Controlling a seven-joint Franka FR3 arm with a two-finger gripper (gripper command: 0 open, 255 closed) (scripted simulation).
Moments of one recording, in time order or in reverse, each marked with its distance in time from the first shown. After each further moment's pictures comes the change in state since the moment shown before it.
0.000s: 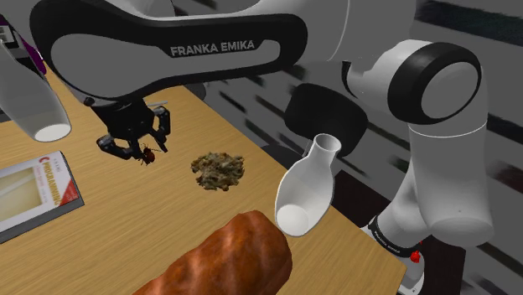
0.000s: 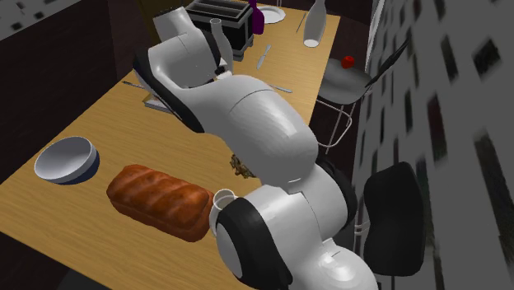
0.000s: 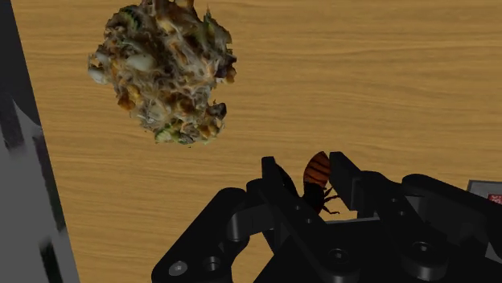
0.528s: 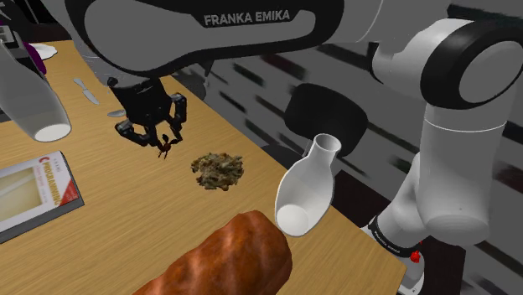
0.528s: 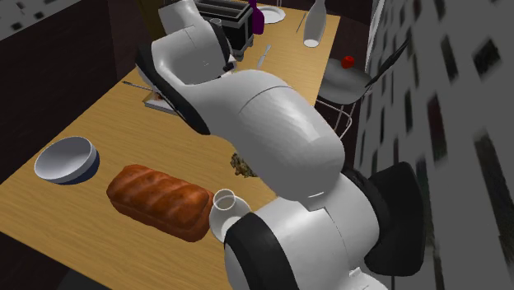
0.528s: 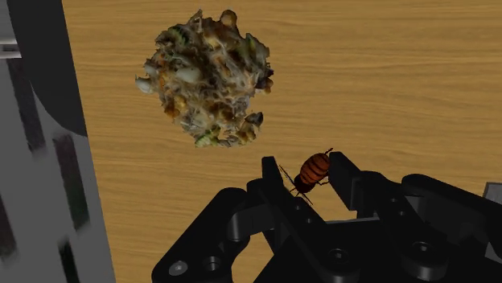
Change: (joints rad) arm -0.077 -0.142 0.017 -0.148 0.048 0.018 -0.033
